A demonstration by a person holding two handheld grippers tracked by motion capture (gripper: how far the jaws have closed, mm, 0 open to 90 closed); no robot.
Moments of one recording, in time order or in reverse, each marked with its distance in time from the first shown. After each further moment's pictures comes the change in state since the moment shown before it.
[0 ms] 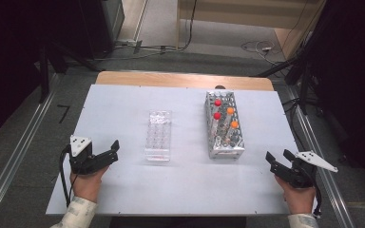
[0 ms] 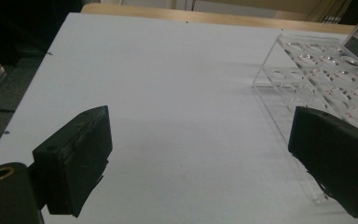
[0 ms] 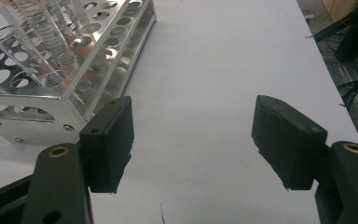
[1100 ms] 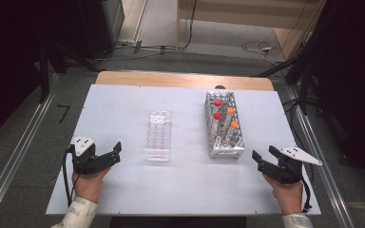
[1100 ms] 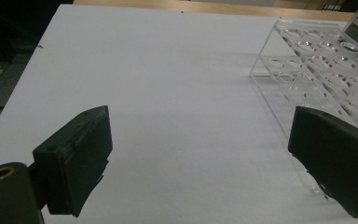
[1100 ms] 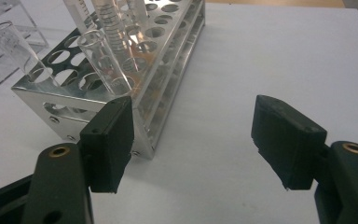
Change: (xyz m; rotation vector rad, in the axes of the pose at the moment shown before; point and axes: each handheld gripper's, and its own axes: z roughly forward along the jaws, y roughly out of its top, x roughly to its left) left arm -0.004 -0.003 0.001 0.023 0.001 0.024; right arm 0.032 0.010 0.011 0.015 0.105 -0.081
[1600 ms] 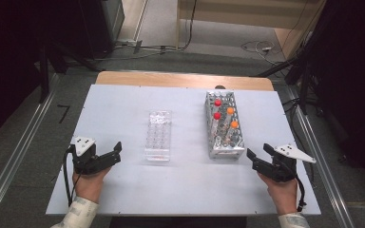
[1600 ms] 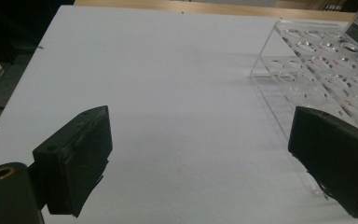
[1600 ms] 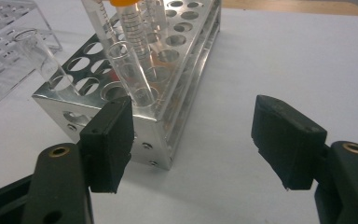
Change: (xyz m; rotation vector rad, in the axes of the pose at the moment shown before) left arm -0.001 0.000 0.000 -0.003 0.002 0.000; right arm 0.013 0.006 0.007 -0.008 0.024 -0.019
